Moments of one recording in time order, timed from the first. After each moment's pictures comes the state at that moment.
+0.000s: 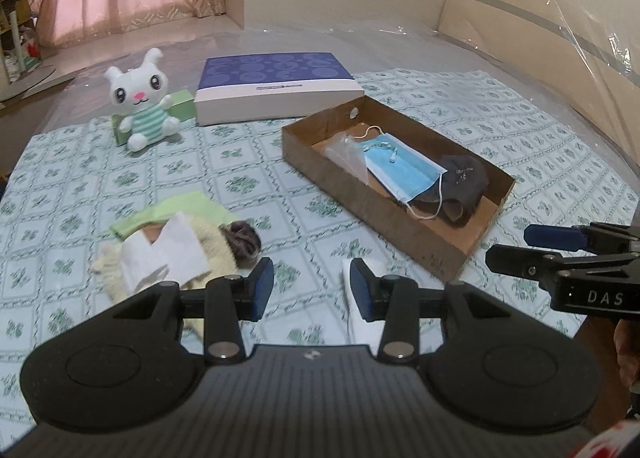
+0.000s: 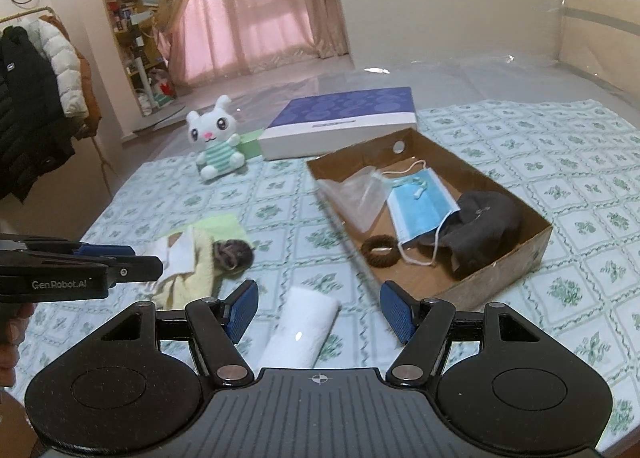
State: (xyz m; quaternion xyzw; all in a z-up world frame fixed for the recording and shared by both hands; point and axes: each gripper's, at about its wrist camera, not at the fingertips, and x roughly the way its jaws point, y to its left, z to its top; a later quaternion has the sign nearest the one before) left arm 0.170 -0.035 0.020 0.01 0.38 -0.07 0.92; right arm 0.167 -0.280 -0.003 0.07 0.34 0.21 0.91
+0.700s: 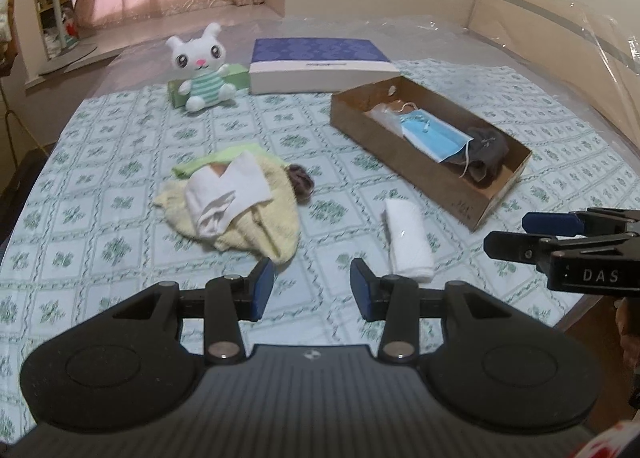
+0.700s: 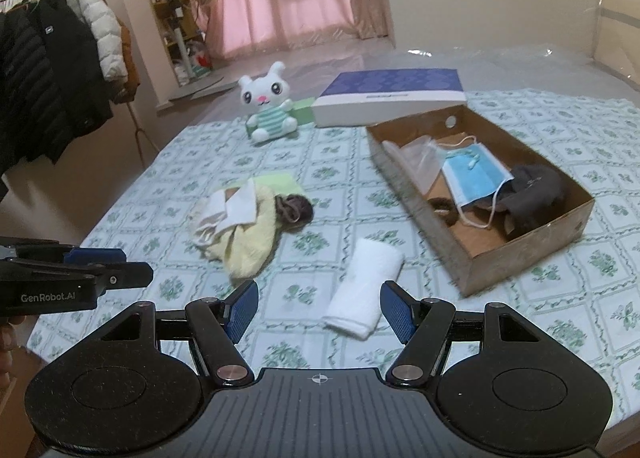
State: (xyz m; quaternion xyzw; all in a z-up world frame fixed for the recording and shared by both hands) left arm 0.085 0.007 0.013 0.00 0.39 -0.02 0.92; right arm 0.118 -0.233 -0.012 0.05 0.36 0.26 0.89
